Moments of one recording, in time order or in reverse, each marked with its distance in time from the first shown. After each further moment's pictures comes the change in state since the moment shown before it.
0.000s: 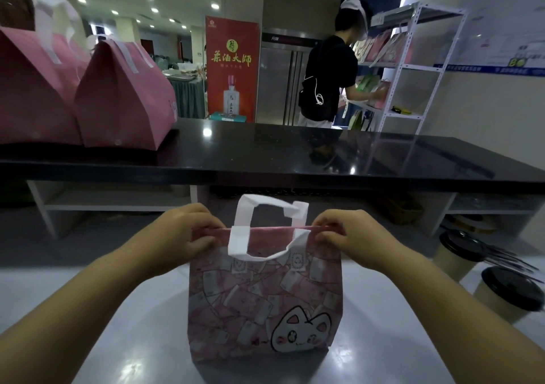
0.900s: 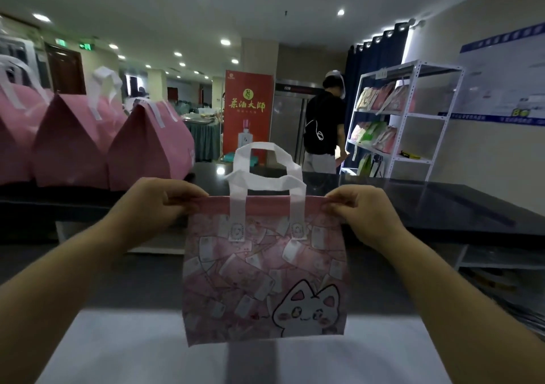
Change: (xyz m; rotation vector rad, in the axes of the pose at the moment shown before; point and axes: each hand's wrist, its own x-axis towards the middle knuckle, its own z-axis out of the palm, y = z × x) left_hand 0.017 0.015 -0.104 -0.182 0.375 0.051; right_hand 0.038 -0.045 -0.080 0.121 0.441 -0.227
